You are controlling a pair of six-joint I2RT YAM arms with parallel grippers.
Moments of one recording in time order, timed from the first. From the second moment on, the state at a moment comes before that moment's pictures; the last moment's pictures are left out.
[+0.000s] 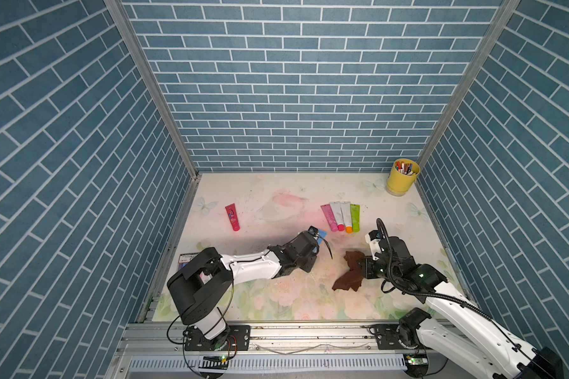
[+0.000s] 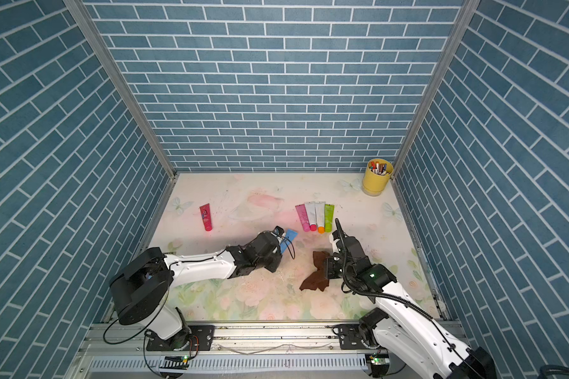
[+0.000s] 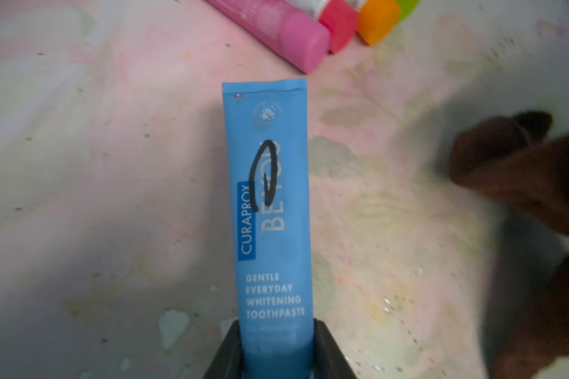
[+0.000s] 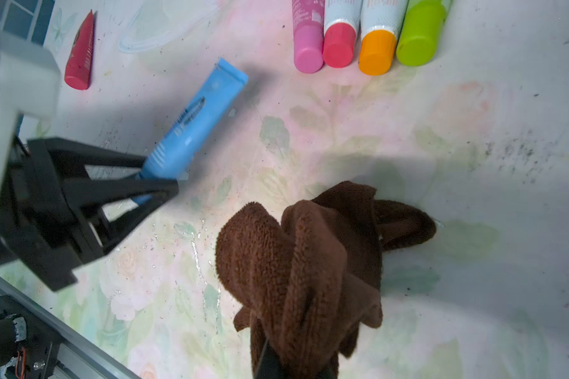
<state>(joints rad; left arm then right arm) -0.96 1.63 0.83 -0.11 -0.17 -0.29 0.58 0.81 0.56 -0.60 -0.13 0.46</state>
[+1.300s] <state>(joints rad) -1.10 1.64 0.69 0.05 -0.10 -0.19 0.67 1.47 0.60 -0.06 -0.20 0.44</state>
